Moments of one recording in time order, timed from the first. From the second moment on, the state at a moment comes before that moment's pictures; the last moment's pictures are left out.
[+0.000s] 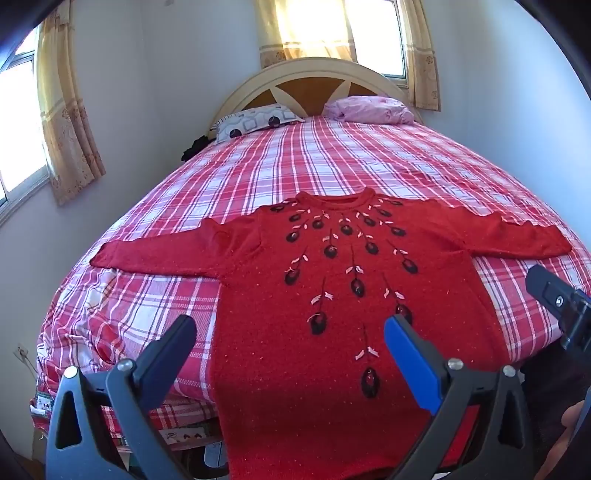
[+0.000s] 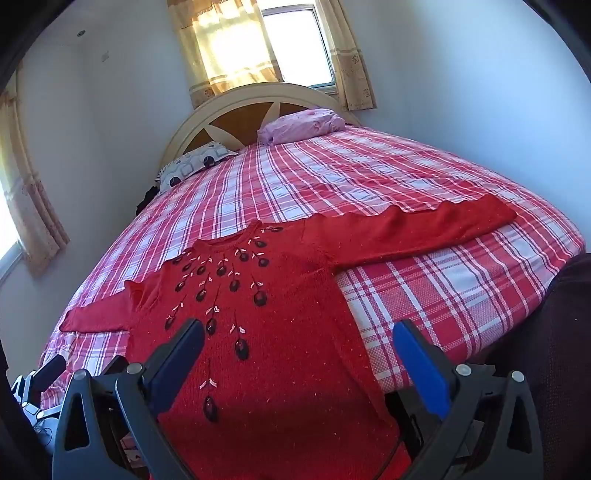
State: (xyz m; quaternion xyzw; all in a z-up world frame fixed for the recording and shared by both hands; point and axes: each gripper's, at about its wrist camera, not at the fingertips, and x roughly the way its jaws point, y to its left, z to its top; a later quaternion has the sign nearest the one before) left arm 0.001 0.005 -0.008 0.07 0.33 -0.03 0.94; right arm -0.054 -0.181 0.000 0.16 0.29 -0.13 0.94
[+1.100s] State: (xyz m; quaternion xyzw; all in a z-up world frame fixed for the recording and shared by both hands) left arm 0.003 0.006 -0.009 0.07 0.34 -0.03 0.94; right arm -0.051 -0.180 -0.005 0.16 0.30 -0.12 0.93
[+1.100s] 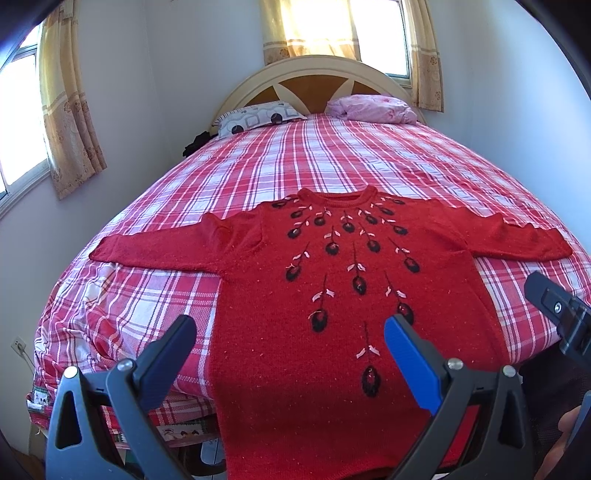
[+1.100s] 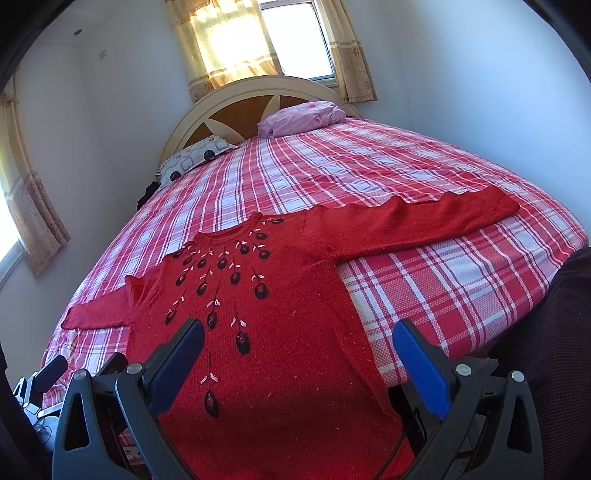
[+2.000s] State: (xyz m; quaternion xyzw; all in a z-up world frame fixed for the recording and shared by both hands) left arm 0.005 0.008 -0.014 0.05 0.35 -0.03 0.93; right arm -0.050 -0.178 -0.005 0.16 0.31 -0.12 0.93
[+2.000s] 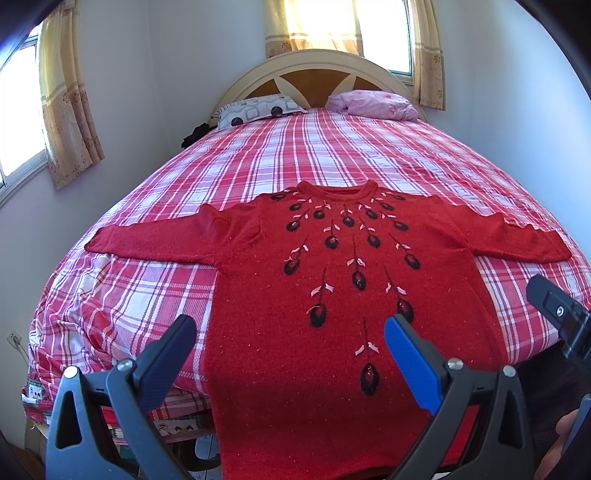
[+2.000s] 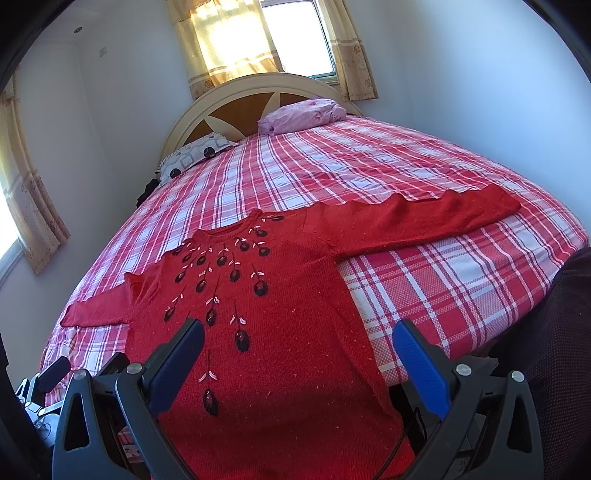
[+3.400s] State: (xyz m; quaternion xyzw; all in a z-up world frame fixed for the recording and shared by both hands) left arm 0.128 0.020 -0.060 0.02 0.42 -0.06 0.91; right arm 0.008 -0.598 -0.090 0.32 0.28 -0.40 0.81
